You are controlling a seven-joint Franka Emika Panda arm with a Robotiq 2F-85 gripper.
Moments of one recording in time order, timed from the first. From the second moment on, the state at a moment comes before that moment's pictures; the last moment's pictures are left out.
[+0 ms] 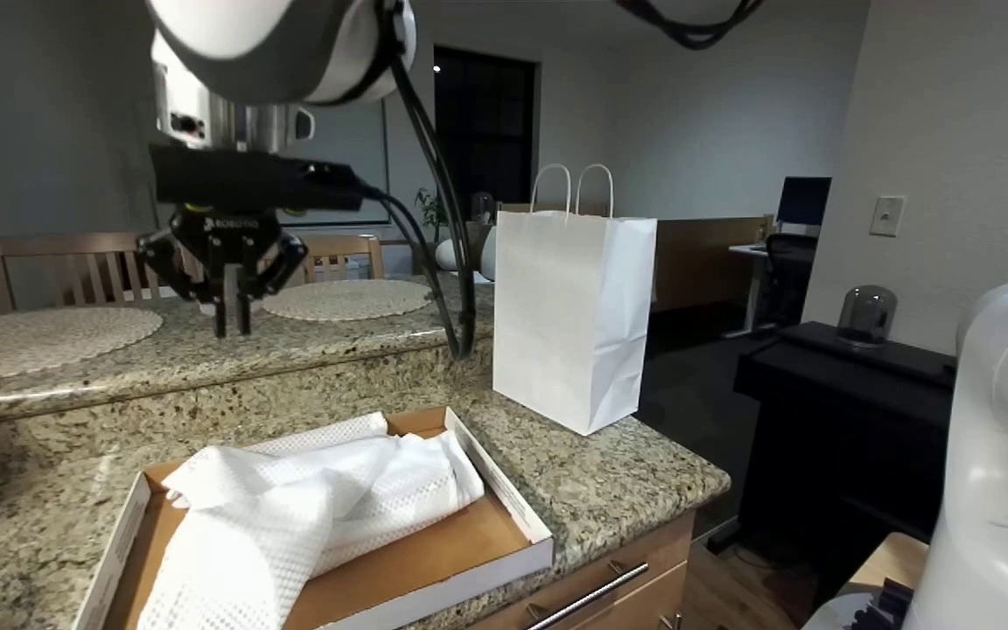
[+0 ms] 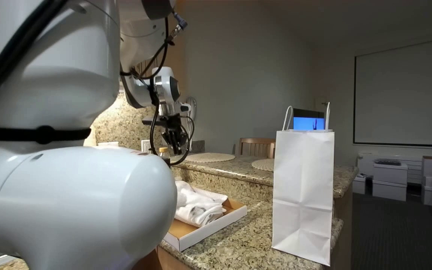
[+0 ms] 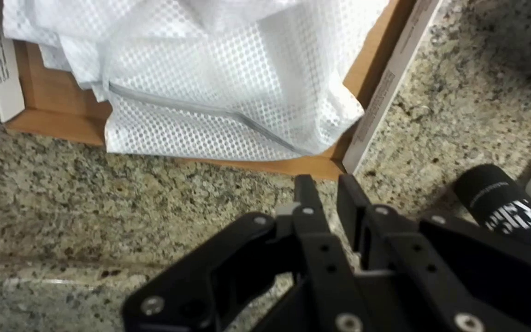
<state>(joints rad) 0.44 0.10 0.25 -1.94 -0.18 2.30 0.72</state>
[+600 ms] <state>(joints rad) 0.50 0.40 0.20 -1.90 -0.32 2.51 0.86</state>
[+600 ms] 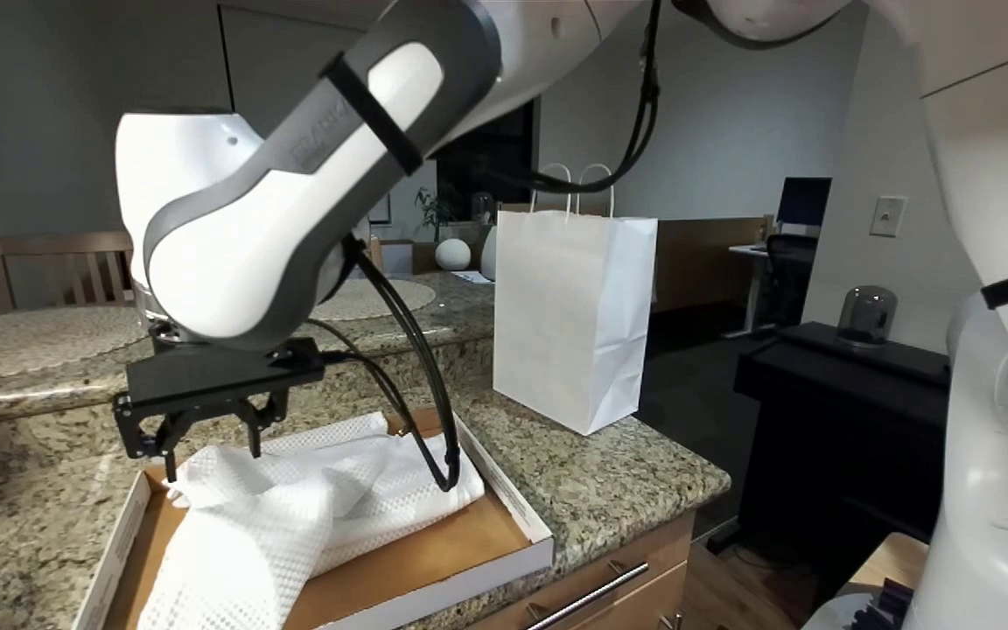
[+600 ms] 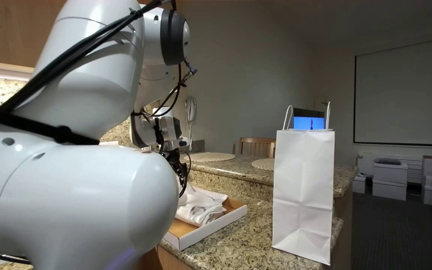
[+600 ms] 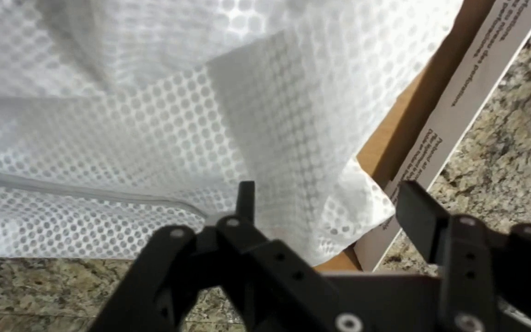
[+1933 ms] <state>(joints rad) 0.66 0.60 0.03 -1.73 -0.35 2.52 0.86</state>
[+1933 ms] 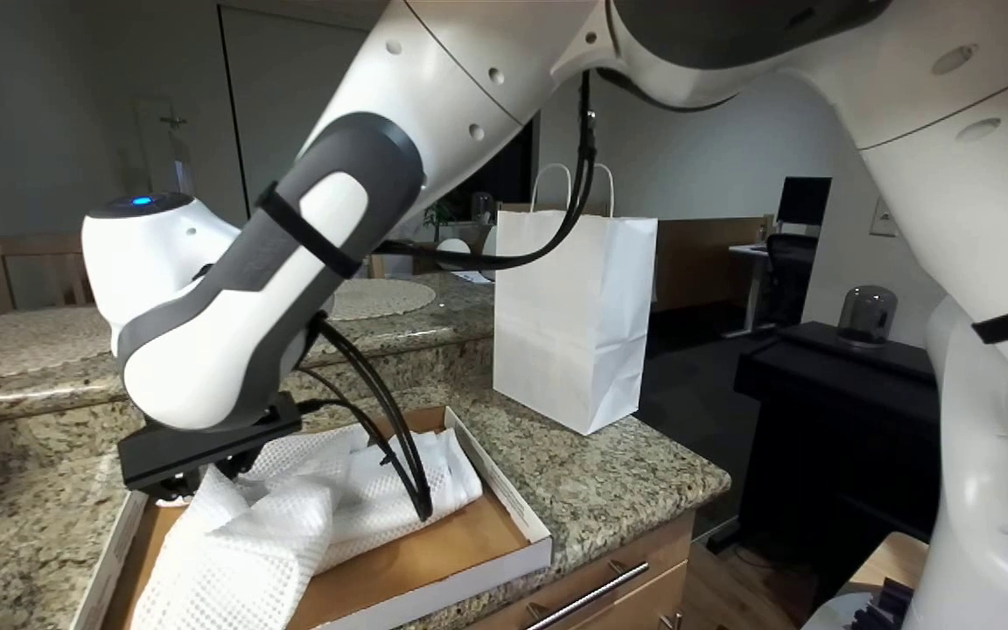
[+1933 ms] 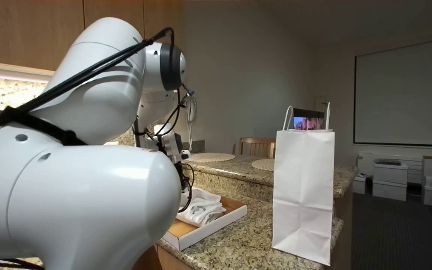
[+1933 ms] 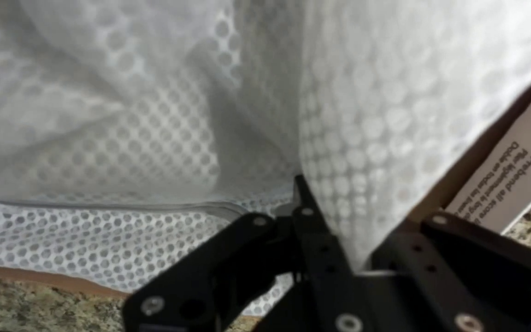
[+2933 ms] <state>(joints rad) 0.62 0.23 0.09 -1.84 -0.29 2.48 0.83</state>
